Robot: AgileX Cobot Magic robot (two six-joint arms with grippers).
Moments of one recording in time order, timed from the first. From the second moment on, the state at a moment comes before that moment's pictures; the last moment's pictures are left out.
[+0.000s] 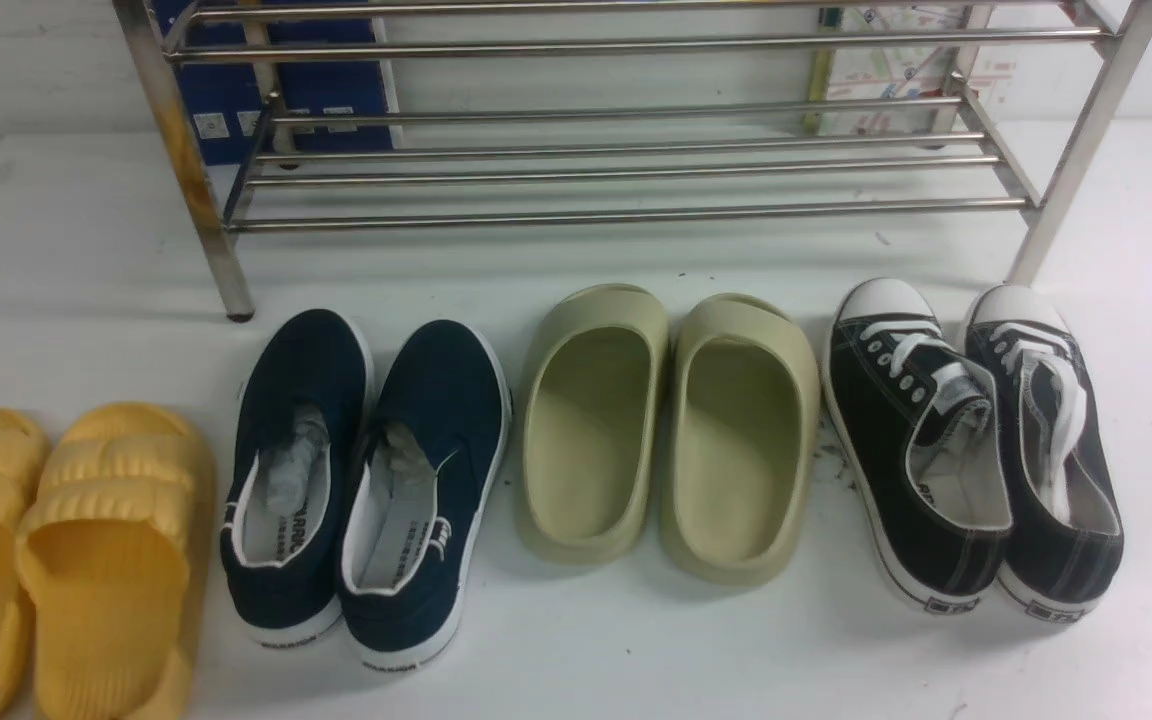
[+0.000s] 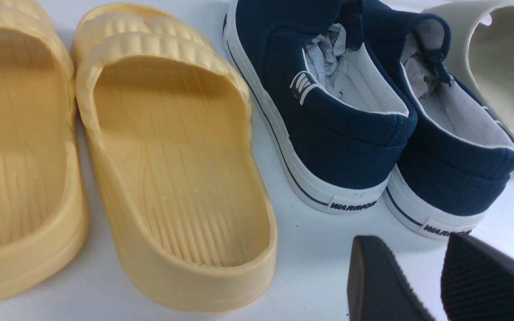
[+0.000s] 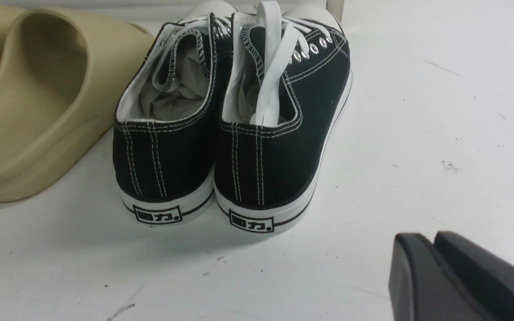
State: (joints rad) right arm 0.07 -0.01 0.02 -0.08 0.38 0.15; left arm -0.14 -0.01 0.03 -0.14 0.41 -0.12
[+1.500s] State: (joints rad) right arm 0.07 -0.01 0.02 -0.08 0.38 0.15; left arm -0.14 0.02 -0.32 -0.30 -0.35 -0.18
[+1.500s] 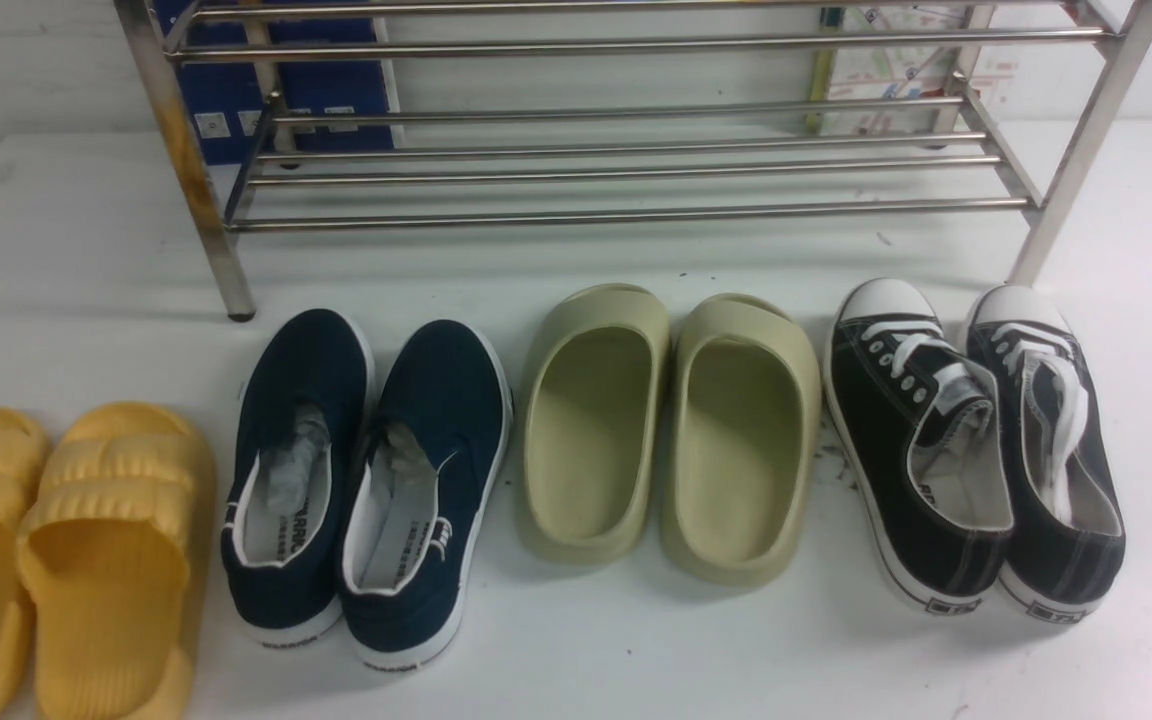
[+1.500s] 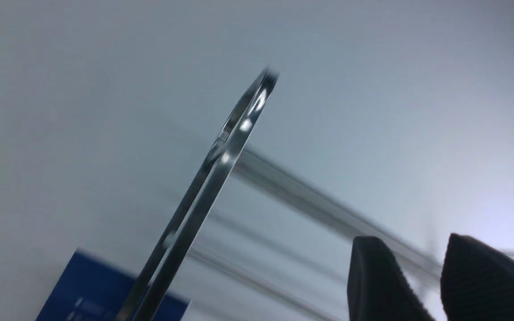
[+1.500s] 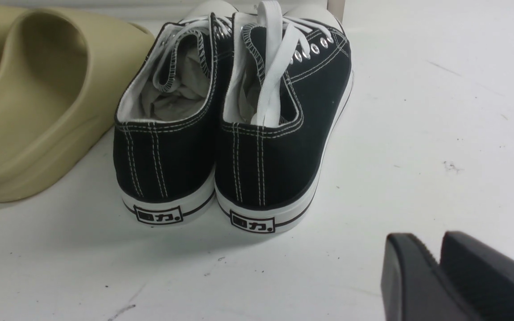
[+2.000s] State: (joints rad) right arm 0.07 -0.01 0.02 -0.08 0.38 0.15; left arm -0.14 0.60 -0.82 -0.29 0.65 -0.20
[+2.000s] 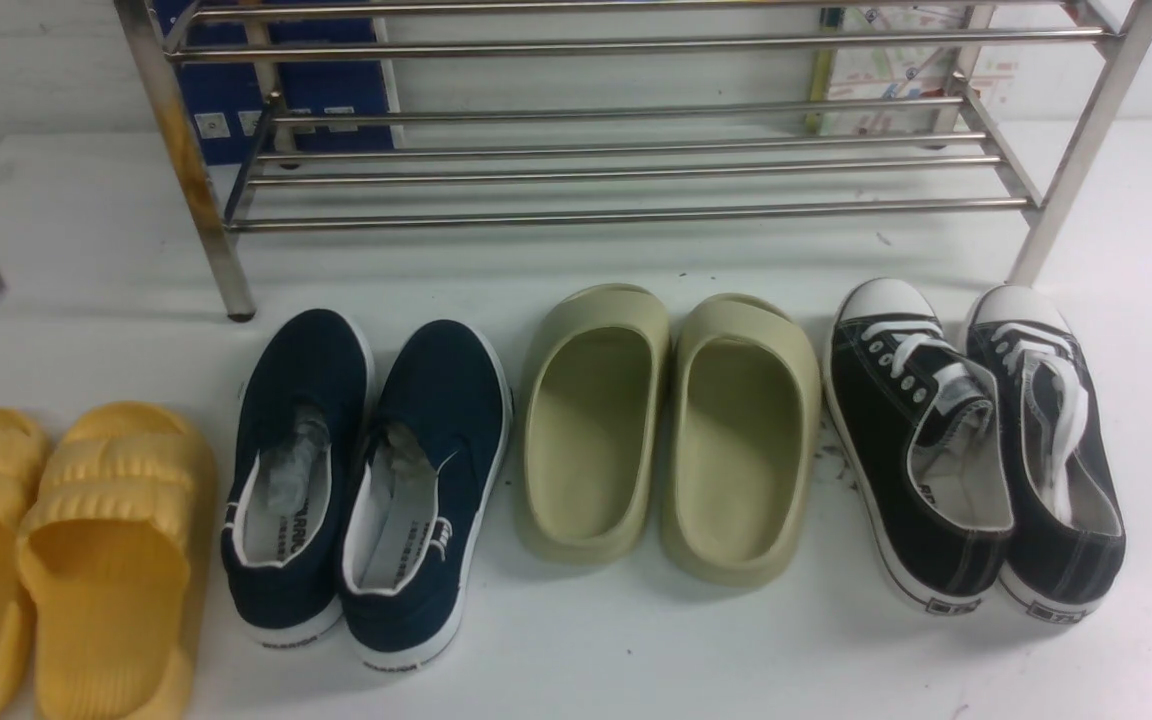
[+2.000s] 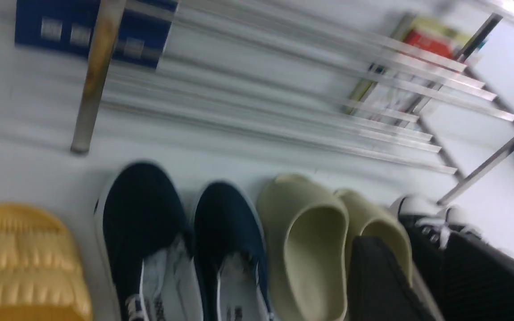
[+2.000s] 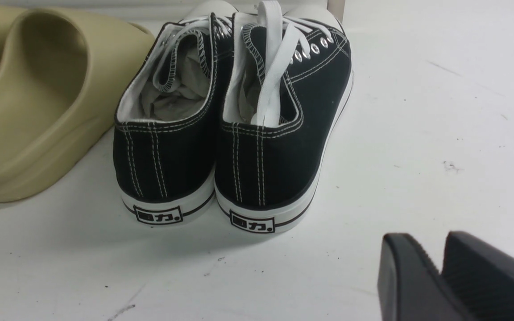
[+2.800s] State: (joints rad) right arm 0.07 -0.01 0.02 -0.08 0.38 0.15; left arm -0.19 1.43 -1.04 -0.16 0.80 -0.24
